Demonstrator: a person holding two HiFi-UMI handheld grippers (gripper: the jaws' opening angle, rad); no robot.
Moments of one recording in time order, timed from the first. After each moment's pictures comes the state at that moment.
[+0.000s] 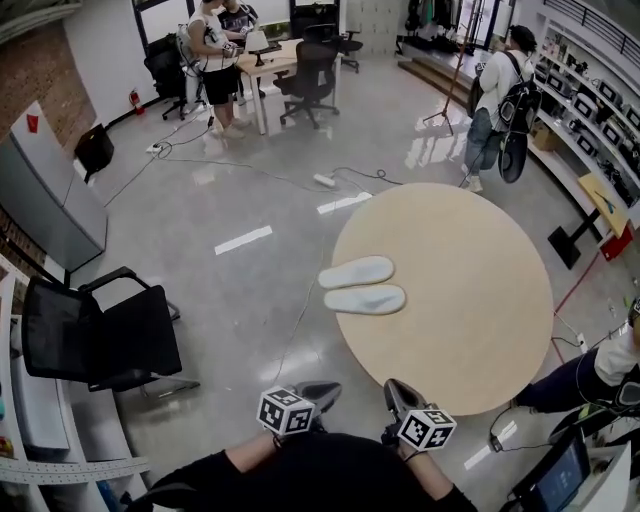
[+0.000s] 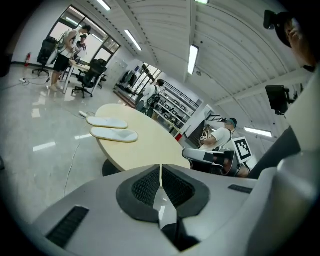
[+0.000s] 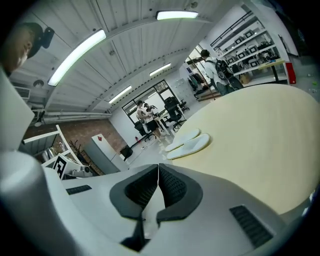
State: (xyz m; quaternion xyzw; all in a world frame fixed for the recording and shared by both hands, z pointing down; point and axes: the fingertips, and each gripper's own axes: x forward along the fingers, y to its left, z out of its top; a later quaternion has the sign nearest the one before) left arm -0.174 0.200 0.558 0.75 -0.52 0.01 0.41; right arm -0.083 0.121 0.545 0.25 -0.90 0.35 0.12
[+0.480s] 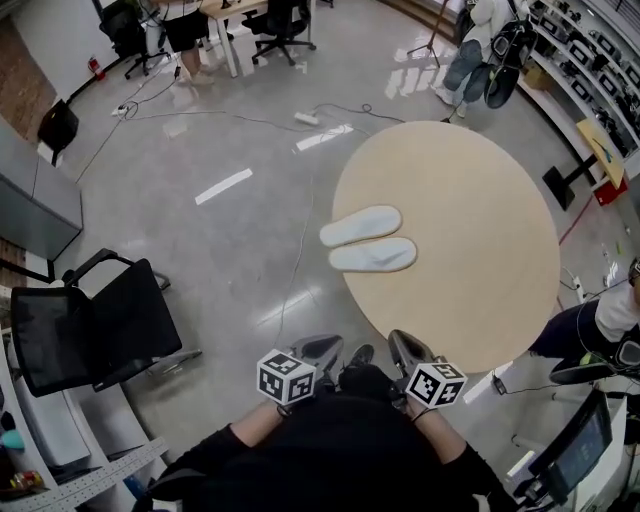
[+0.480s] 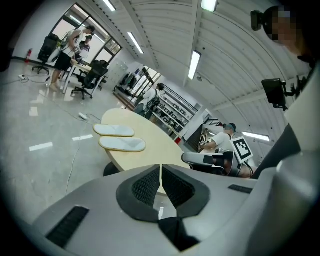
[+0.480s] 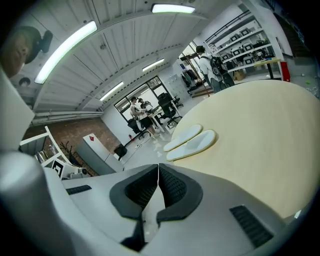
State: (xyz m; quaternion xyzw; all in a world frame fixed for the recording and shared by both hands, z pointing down) left arm -0.257 0.154 0.564 0.76 -0.51 -0.01 0.40; right arm -0.161 0.080 0.557 0.28 -0.88 0.37 0.15
